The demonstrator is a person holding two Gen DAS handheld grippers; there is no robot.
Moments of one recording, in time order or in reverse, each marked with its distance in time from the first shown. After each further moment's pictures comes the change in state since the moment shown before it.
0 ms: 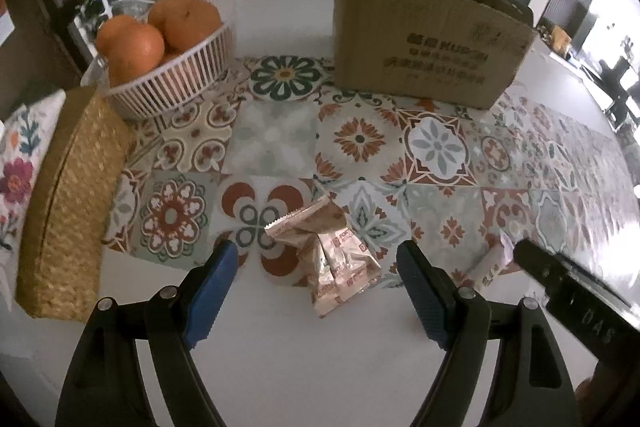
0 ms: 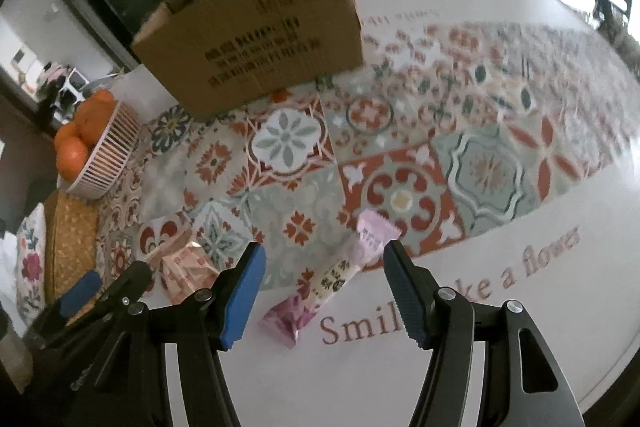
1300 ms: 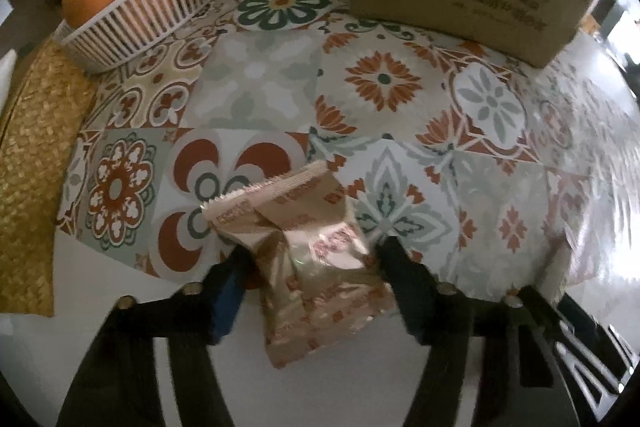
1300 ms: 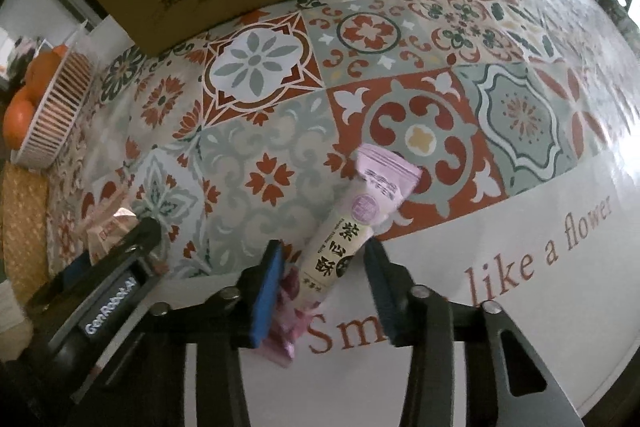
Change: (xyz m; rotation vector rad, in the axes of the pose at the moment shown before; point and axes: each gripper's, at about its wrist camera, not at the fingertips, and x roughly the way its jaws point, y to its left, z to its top) left arm 0.097 -0.010 0.001 -0.033 0.144 0.059; right arm 0.080 0.014 -0.015 -0.025 0.129 -0.100
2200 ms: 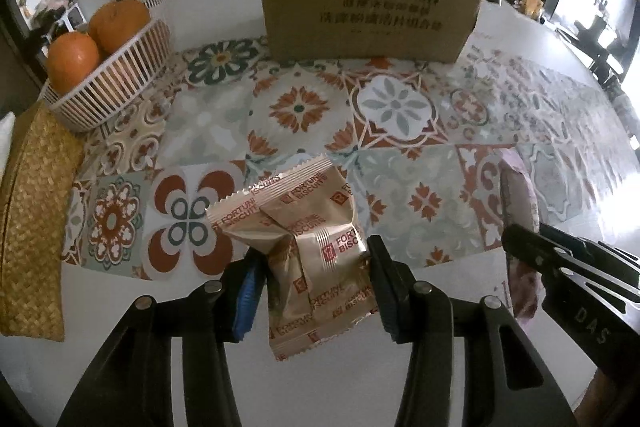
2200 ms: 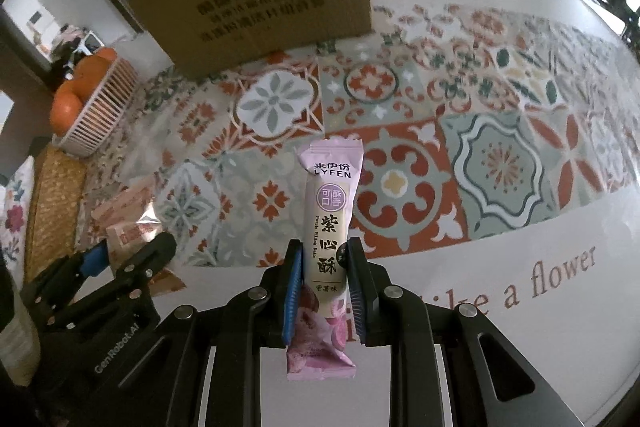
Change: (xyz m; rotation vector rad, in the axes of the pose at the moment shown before) left arm -0.062 -0.032 -0.027 0.172 -0.128 -0.090; right arm -0.055 -0.052 -0.007 -0.116 -0.115 0.126
